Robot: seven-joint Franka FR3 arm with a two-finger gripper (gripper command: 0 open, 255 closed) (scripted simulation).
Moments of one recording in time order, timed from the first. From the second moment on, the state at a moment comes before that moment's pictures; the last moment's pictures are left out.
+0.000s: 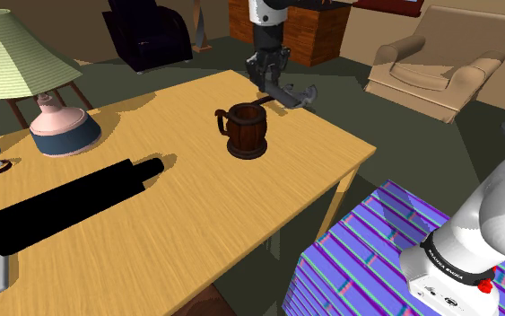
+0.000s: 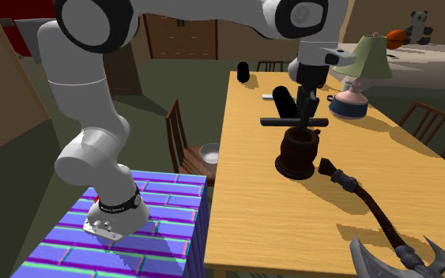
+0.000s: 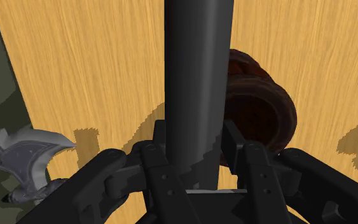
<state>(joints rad) 0.12 0.10 0.15 -1.68 -0.10 1.76 0.33</state>
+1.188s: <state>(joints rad) 0.19 0.39 0.18 -1.43 -0.15 1.79 0.43</state>
